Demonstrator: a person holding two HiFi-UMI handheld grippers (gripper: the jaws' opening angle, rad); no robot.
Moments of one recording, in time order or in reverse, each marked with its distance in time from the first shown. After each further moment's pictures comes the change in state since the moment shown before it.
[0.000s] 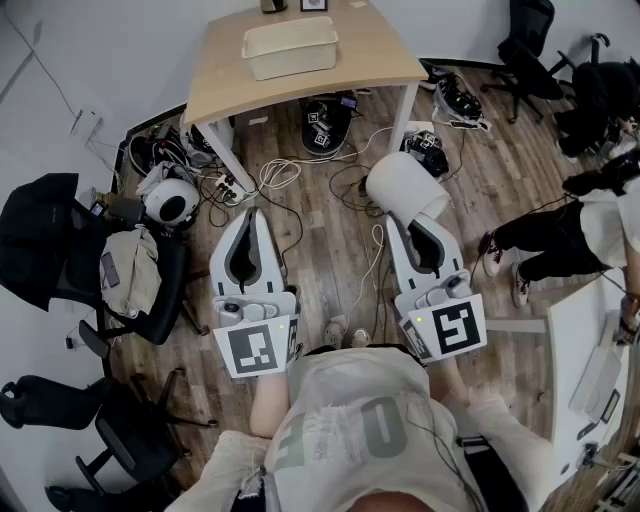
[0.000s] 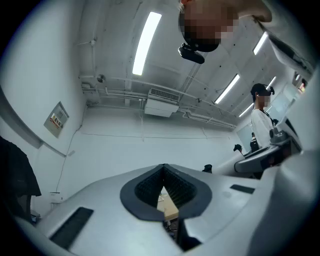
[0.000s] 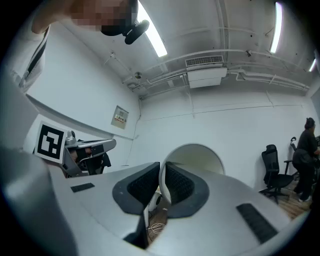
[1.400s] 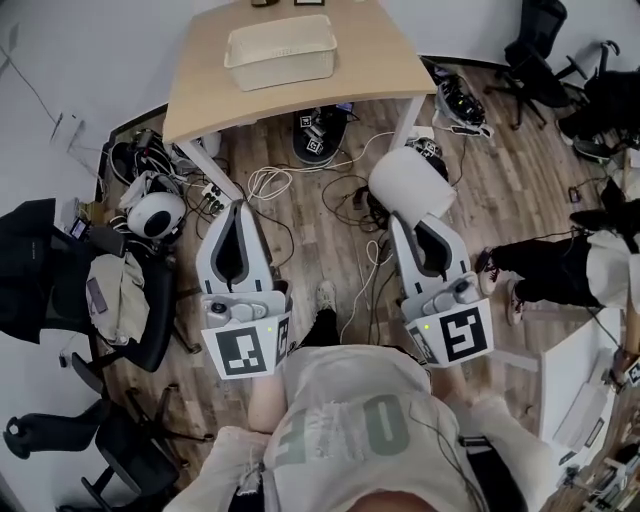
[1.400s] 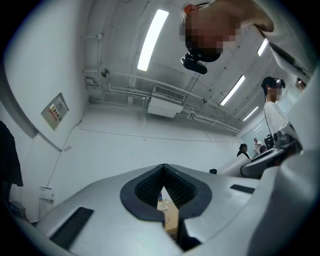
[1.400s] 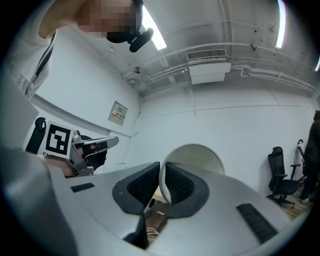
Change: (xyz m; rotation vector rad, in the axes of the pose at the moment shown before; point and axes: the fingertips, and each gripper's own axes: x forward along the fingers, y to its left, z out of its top) left arm 0.158 0.041 -0.063 -0.043 -0.064 0.009; right arm 0.139 -0.089 -0.033 -0.039 0.004 0.024
